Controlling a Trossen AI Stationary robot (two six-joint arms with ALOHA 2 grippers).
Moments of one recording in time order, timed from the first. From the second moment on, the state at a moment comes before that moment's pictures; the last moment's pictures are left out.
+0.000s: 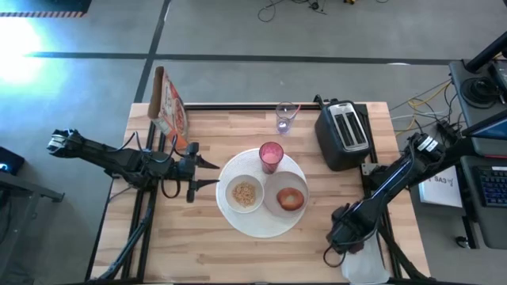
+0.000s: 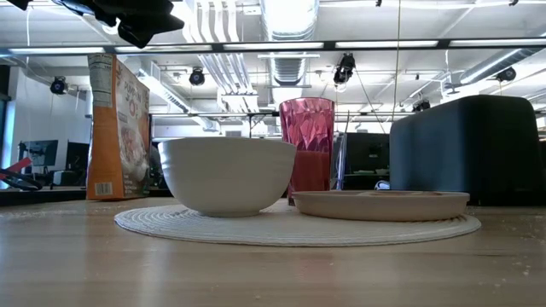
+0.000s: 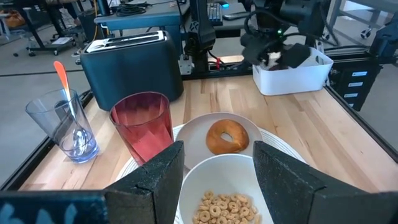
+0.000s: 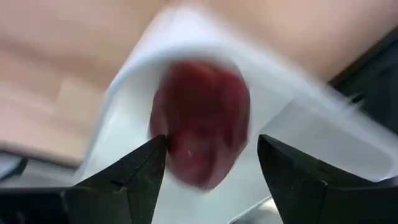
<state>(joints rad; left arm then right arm) -0.26 0.81 0.59 -0.04 -0.28 0.00 0.77 1.52 0.94 -0.96 -0.43 1.75</state>
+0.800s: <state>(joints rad) -0.26 0.81 0.59 -0.04 -0.28 0.01 0.77 1.52 0.84 -0.88 -0.54 1.76</state>
